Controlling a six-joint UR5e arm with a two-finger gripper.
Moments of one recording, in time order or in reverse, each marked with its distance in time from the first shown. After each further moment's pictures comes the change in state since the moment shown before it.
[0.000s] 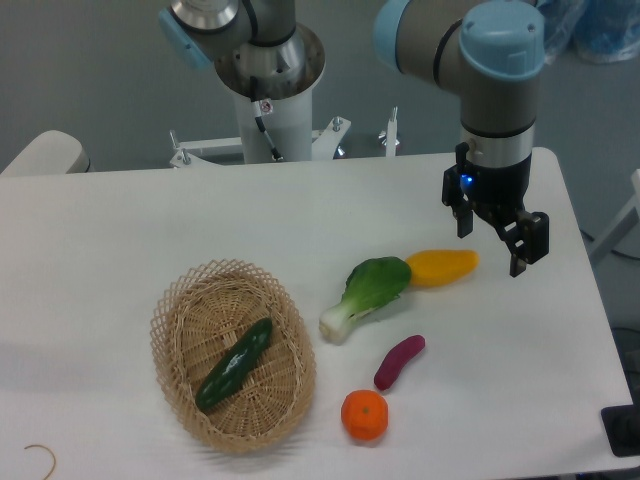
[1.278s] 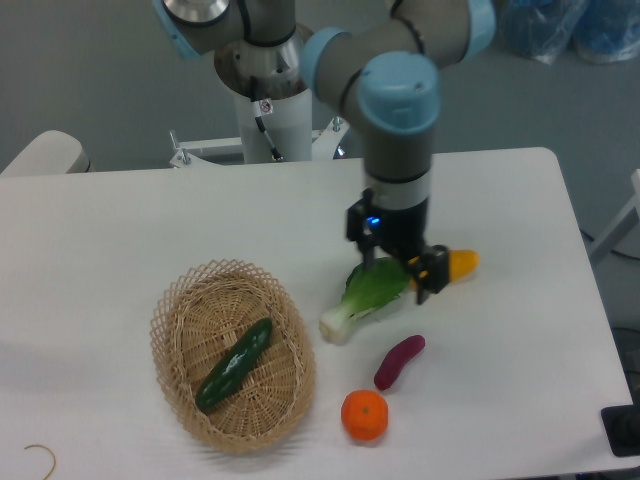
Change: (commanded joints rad) arm -0.285 -0.003 -0.149 0.032 0.012 -0.677
